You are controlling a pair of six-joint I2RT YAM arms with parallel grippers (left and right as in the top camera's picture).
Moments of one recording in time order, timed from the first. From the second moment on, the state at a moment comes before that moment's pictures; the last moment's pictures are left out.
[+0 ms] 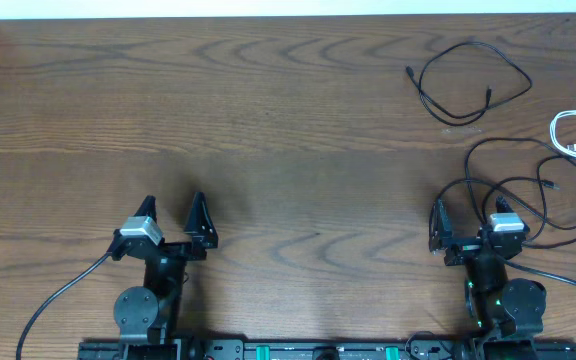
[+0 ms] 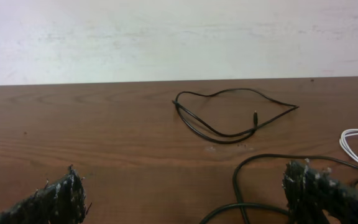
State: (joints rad) left arm -0.01 0.01 0.06 -0.03 0.04 -0.35; right arm 0.07 0.01 0.01 -0.07 -0.02 0.04
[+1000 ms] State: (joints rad) left arm -0.01 0.01 0.01 -0.09 -0.01 -0.22; right arm 0.07 0.01 0.01 -0.07 -0.02 0.04
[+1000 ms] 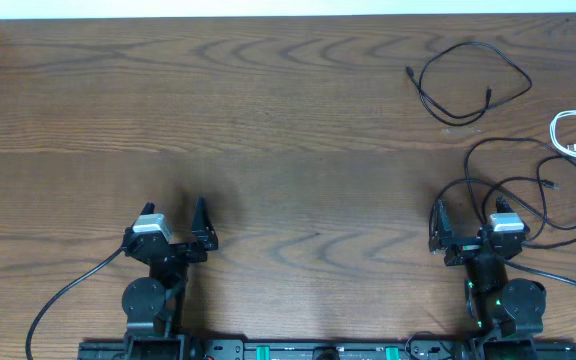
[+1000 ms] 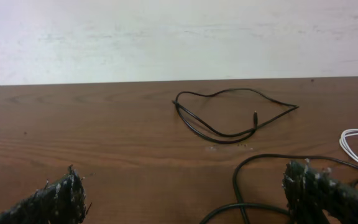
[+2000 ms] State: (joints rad) left arm -0.01 0.02 0.01 -0.11 -0.02 -0.22; right arm 0.07 0.01 0.01 -0.07 -0.02 0.04
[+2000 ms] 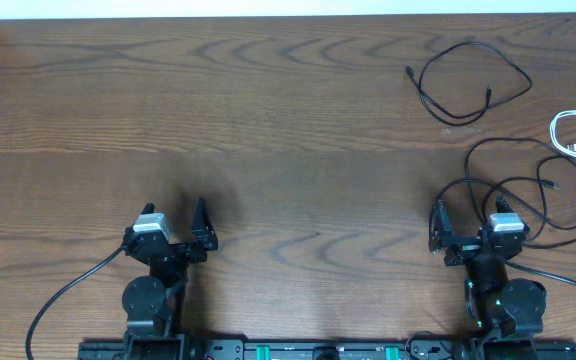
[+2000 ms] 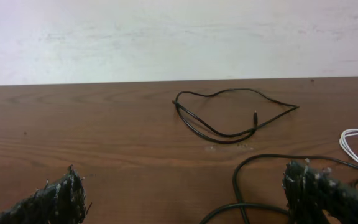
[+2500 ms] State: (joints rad) left arm -0.01 0.01 0.01 -0.11 -0.02 -0.22; right arm 0.07 0.01 0.01 -0.07 -0.02 0.04
